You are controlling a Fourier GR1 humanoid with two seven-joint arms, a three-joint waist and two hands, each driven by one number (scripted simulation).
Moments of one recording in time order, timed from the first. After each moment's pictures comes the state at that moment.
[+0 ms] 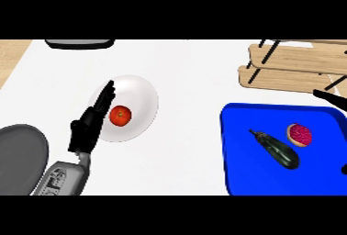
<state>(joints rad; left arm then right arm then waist) -0.20 0.19 -0.16 -1.41 -0.01 0.12 0.01 -0.17 -0.76 -0.09 -1.41 0.42 0.59 -0.25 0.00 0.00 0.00</state>
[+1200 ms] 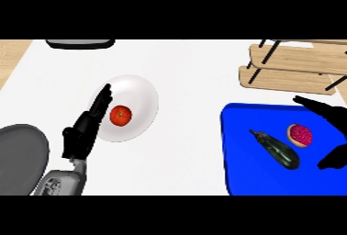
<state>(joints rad) -0.14 0.13 -0.10 -1.50 -0.09 0.03 0.05 -0.22 -0.60 -0.09 -1.28 0.72 0.51 -0.31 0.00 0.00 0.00</state>
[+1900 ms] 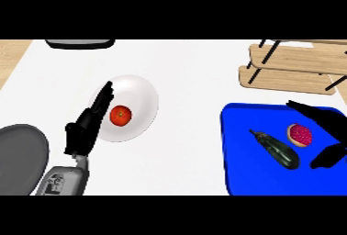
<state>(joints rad) -0.16 0.10 -0.06 -1.48 -0.11 0.01 0.05 -0.26 -0.55 -0.09 -1.11 0.84 0.44 -0.41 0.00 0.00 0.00</state>
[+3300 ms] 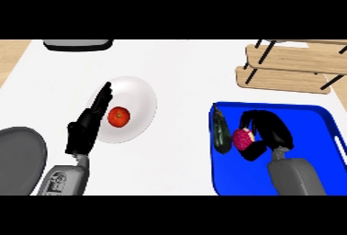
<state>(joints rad) -0.17 0.08 -0.03 -1.44 -0.15 0.00 0.02 -0.22 -0.11 0.01 -1.32 0.99 0.21 0.13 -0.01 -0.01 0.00</state>
